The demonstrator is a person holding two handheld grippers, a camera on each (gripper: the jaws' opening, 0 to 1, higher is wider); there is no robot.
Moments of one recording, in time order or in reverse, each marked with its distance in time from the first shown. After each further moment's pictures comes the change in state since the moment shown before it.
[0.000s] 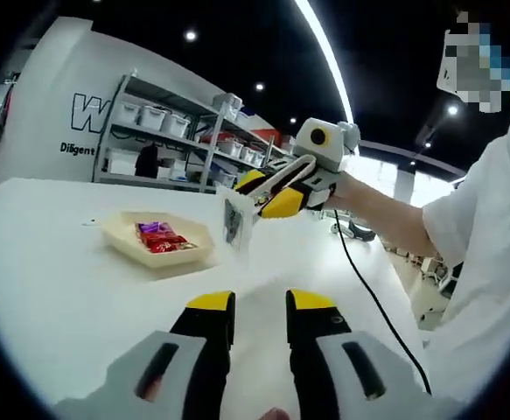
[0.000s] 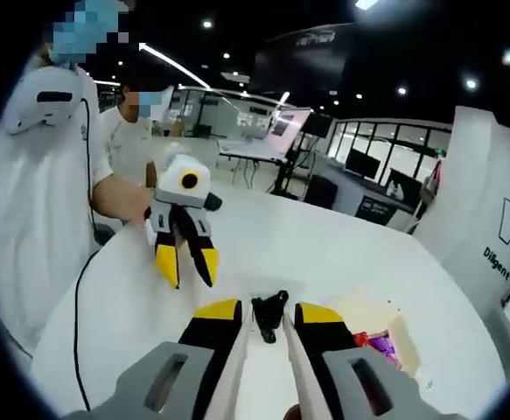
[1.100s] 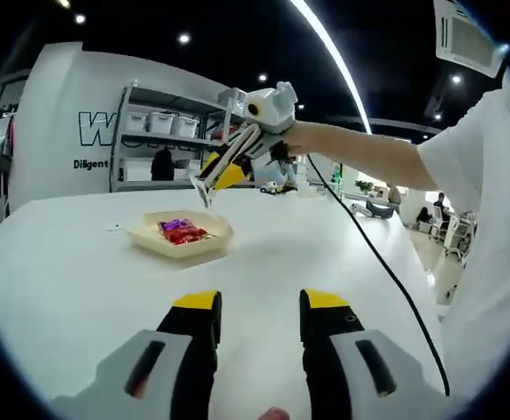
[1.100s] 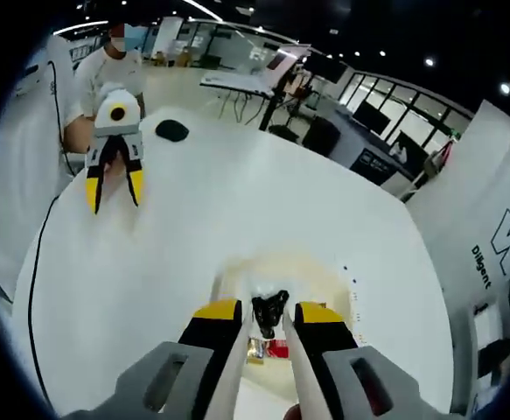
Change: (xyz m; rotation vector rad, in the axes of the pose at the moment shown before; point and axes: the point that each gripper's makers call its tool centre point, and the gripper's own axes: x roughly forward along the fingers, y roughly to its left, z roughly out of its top) left arm -0.025 0.007 -0.010 0.113 0.048 0.114; right arm 0.013 -0.103 -0.045 -0.120 0.378 -0.014
